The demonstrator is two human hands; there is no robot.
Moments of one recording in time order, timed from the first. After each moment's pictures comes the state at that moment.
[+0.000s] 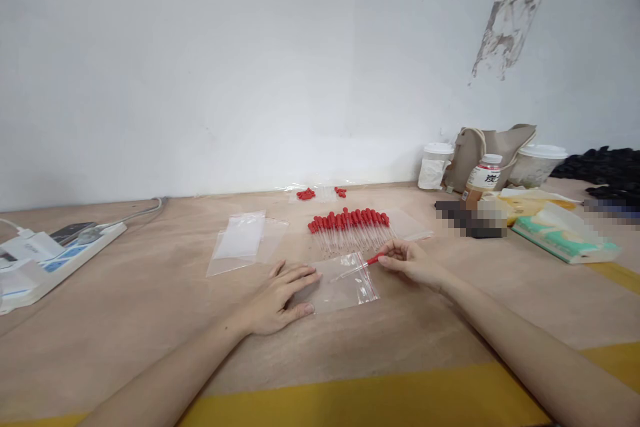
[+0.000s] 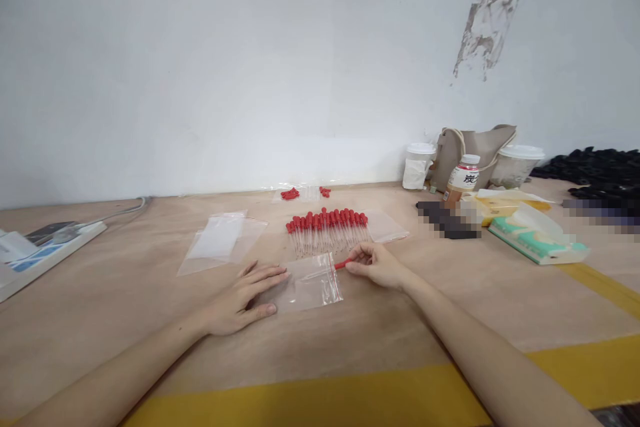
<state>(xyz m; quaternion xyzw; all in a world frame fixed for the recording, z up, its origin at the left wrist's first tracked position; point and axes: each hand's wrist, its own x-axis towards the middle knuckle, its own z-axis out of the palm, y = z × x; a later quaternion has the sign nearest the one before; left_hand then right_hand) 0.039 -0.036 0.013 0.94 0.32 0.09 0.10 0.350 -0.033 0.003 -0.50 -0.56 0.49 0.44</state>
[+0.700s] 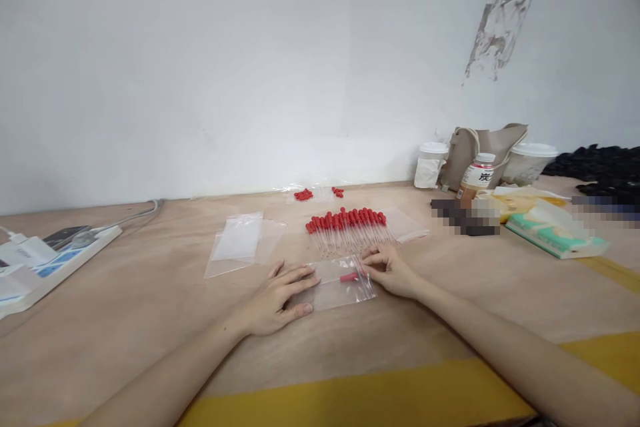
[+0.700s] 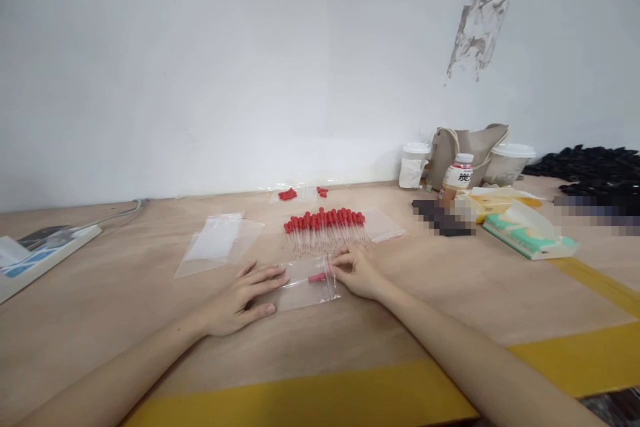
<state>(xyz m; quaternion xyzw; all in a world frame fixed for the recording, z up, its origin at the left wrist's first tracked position) 0.040 -0.035 0.014 0.94 0.32 0.07 0.10 0.333 -0.022 -0.024 -0.51 -0.77 0.15 0.36</state>
